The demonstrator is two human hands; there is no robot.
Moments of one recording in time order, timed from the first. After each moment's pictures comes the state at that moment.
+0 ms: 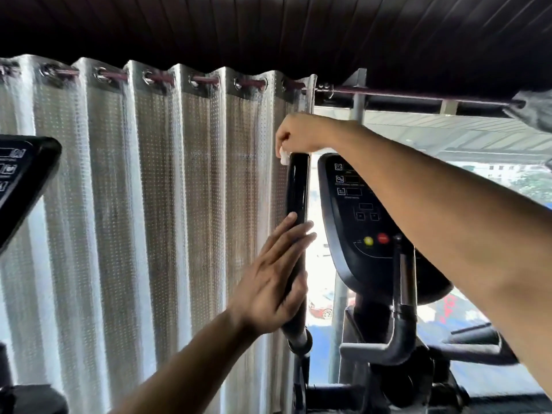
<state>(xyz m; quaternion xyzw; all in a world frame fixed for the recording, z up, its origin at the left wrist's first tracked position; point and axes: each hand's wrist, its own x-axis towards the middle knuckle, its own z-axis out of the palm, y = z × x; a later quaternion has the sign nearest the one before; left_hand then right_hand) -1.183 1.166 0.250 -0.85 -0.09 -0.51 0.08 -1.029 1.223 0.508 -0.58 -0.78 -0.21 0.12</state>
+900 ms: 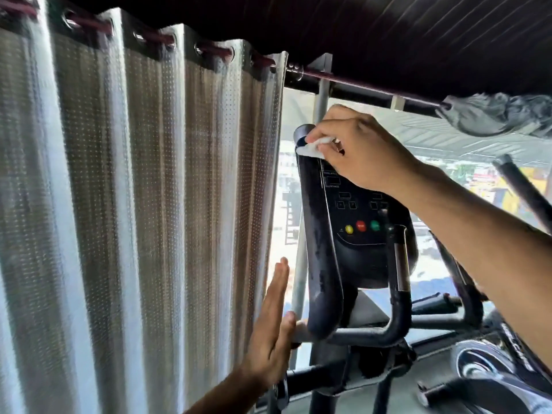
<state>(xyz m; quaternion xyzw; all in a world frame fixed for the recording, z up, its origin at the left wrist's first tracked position) -1.175 1.217 0.130 -0.78 -0.01 -0.55 -0.30 -1.038 1.140 0.438 -0.55 -0.71 -0.36 0.25</state>
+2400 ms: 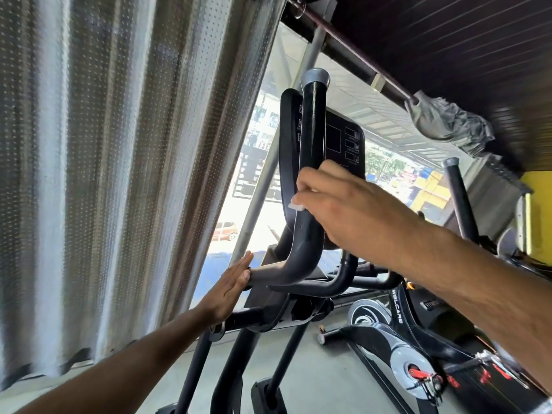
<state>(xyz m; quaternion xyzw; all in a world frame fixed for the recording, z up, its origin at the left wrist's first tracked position) -1.138 1.280 0.026 -0.80 -0.14 -0.32 -0.49 -1.112 1.069 0.353 -0.58 -0.73 -0.35 -0.12</state>
